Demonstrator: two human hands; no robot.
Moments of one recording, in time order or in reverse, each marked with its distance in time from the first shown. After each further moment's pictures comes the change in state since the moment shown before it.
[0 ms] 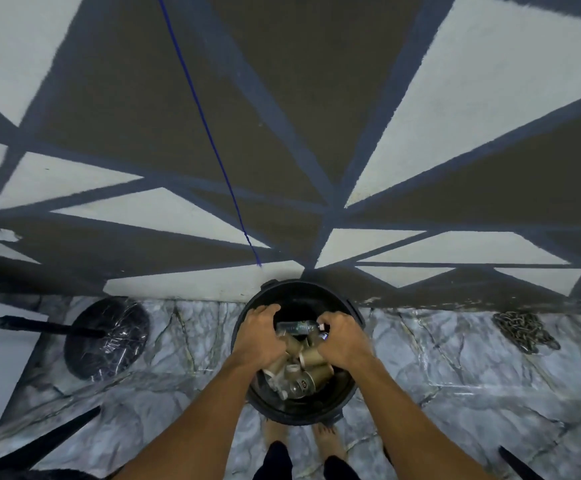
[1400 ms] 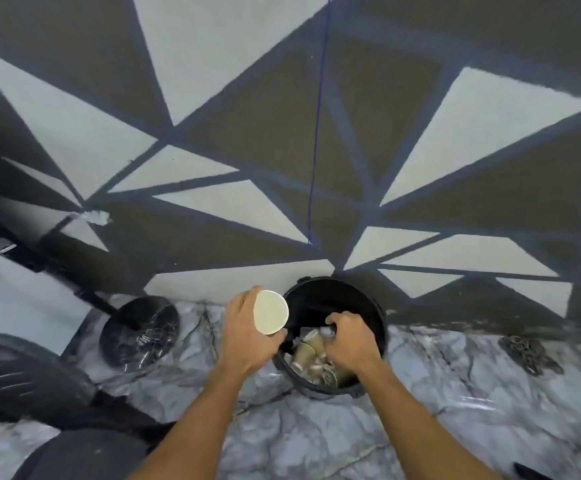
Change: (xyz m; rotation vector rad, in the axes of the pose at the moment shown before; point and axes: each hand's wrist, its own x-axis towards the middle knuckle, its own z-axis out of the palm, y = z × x) left_hand -0.202 -0.119 -0.058 -0.196 0.530 0.190; right_hand -0.177 -0.093 0.074 -0.170 0.154 -0.142
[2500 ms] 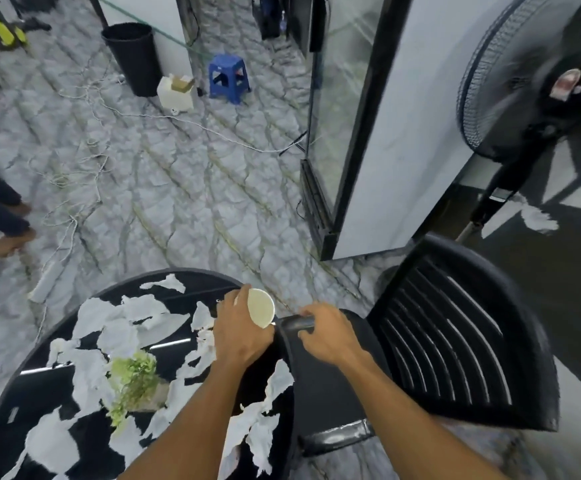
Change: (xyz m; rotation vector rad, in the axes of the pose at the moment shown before) left_hand -0.426 -0.401 -0.381 0.126 0.701 -1.177; right_hand -0.262 -0.569 0.380 -0.306 -0.684 -1.062
